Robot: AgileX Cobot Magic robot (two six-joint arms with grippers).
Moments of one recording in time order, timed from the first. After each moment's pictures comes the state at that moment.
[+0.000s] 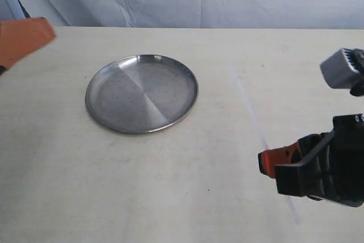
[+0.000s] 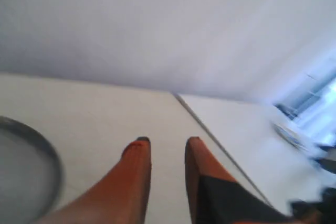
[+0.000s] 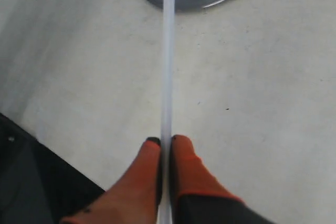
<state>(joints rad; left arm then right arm) 0.04 0.83 -0.46 1.39 -0.97 -1.87 0.67 0.80 -0.57 0.22 0.62 0.35</state>
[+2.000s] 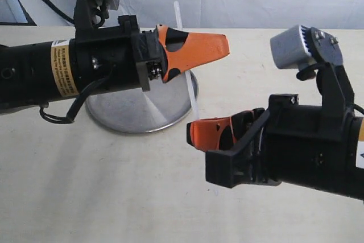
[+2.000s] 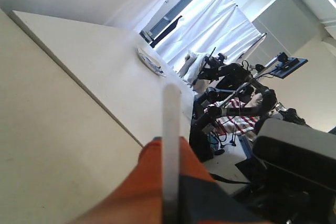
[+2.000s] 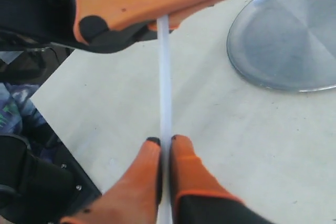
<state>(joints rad) -0.61 1.46 -0.73 0.98 -1.03 -1.52 0.88 0.95 -0.55 0.38 0.12 0.21</state>
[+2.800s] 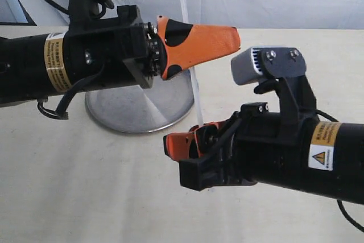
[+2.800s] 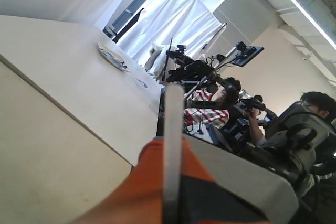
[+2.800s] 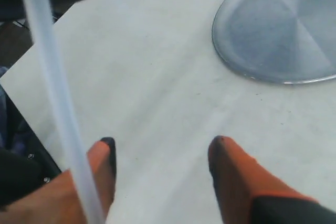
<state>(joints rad) -0.61 1.46 -0.76 1.02 -1.15 -1.55 0.88 1.07 -0.55 0.33 0.07 0.20</state>
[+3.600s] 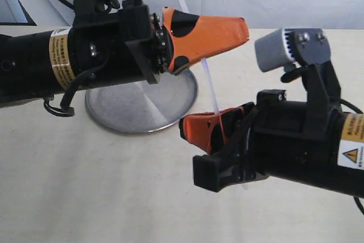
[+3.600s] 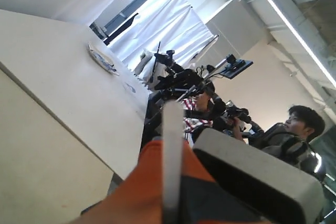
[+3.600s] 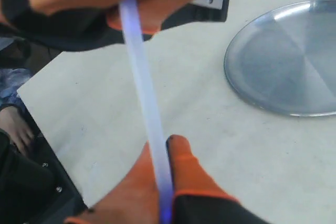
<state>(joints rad) -0.64 1.47 -0.77 0.98 -1.15 -1.61 0.88 0.99 -0.55 0.29 0.07 0.19</state>
